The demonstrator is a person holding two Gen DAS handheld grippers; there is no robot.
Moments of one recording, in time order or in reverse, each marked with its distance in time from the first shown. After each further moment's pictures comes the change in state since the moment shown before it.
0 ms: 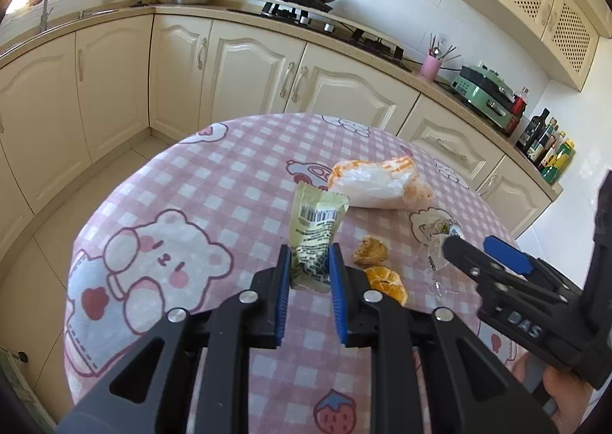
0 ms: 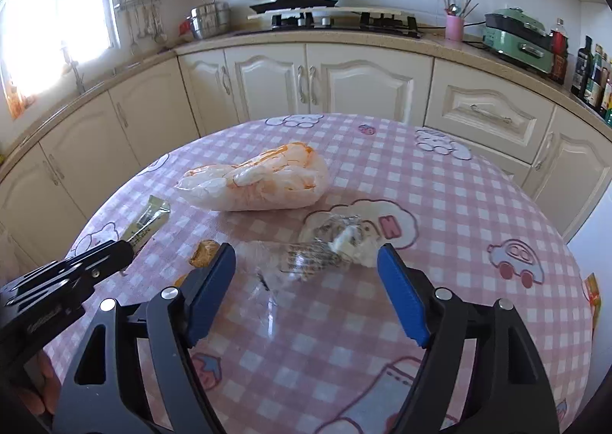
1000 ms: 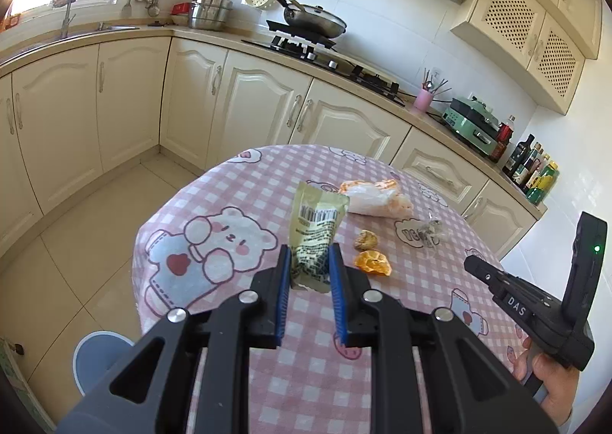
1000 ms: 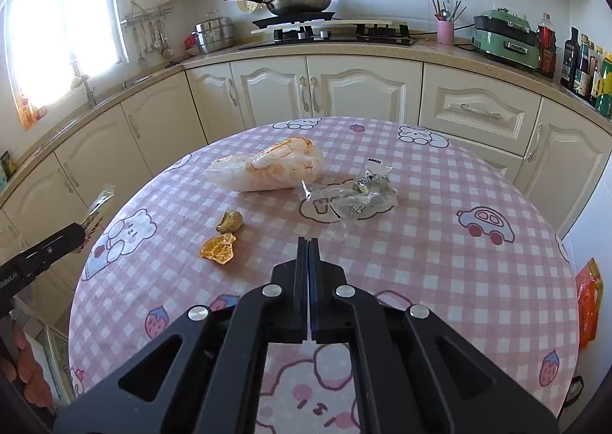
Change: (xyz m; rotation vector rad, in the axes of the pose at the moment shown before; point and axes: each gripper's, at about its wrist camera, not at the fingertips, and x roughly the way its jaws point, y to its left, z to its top) left arm -0.092 0.021 -0.023 -0.029 -0.110 -0.025; right arm -0.062 -0.008 -0.032 0.035 -0.060 0.033
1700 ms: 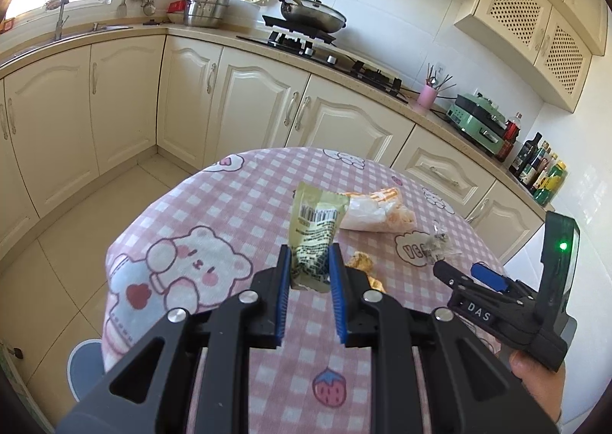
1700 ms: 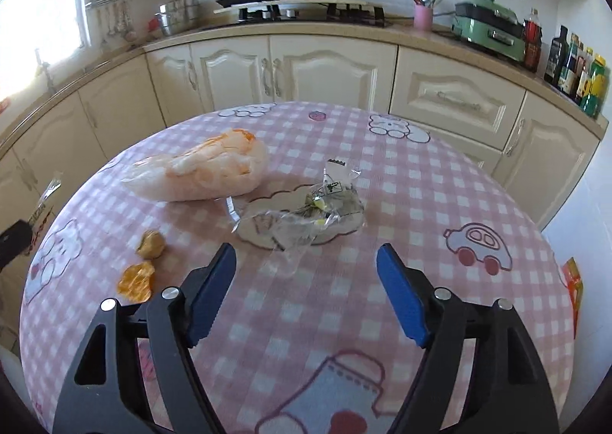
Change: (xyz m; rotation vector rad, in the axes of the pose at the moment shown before) left arm 0.047 -0.019 0.020 0.001 0.020 0.022; right arm 0.070 -0.025 0.022 0.014 0.087 -0.160
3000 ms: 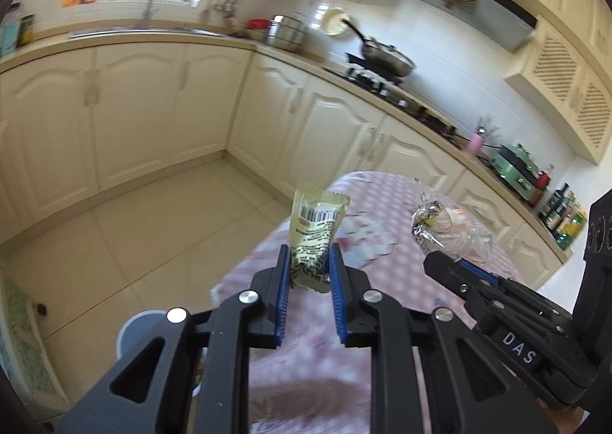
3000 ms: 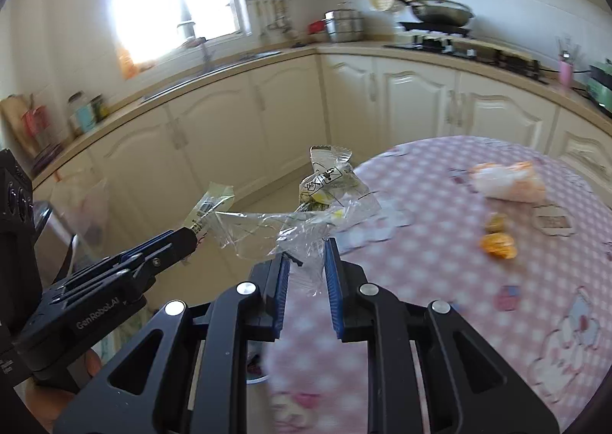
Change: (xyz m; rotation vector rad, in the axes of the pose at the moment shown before) left arm -0.154 0.138 -0.057 -0.168 -0.120 0.164; right arm -0.126 0.234 -0.065 -0.263 -0.068 0.498
